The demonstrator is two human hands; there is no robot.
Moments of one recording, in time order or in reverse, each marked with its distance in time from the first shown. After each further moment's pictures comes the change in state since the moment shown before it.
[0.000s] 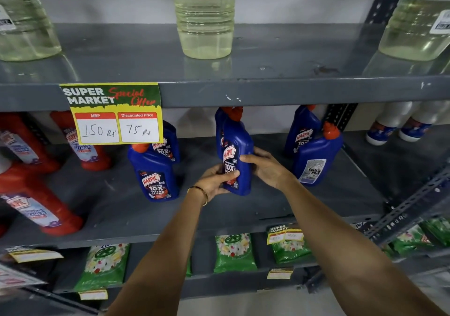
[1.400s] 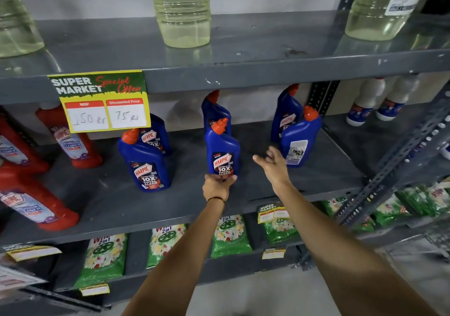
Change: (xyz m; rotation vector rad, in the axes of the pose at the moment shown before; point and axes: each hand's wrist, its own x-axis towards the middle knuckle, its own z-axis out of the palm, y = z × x) left_hand -0.029 -0.046 0.058 0.386 0.645 -0.013; right_hand -0.052 0.043 -0.018 -0.179 0.740 -0.019
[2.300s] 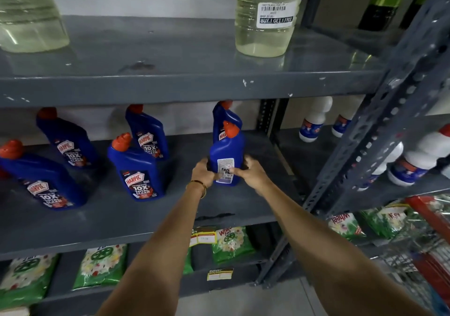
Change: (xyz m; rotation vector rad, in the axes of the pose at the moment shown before) left_hand 0.005 0.095 0.167 0.049 -0.257 0.226; right_hand 0.100 -0.011 -0.148 -0.274 -0.323 -0.074
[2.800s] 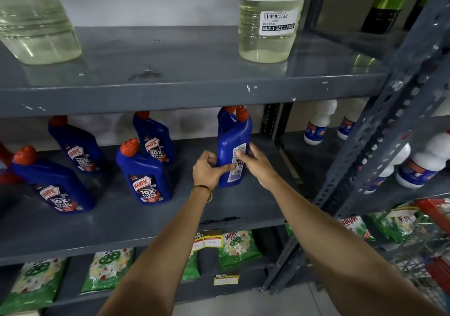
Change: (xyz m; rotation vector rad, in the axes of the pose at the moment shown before) left_hand -0.014 0.015 -0.005 -0.059 0.215 0.176; right_hand 0.009 -0.029 -0.005 0.169 -0.008 -0.072
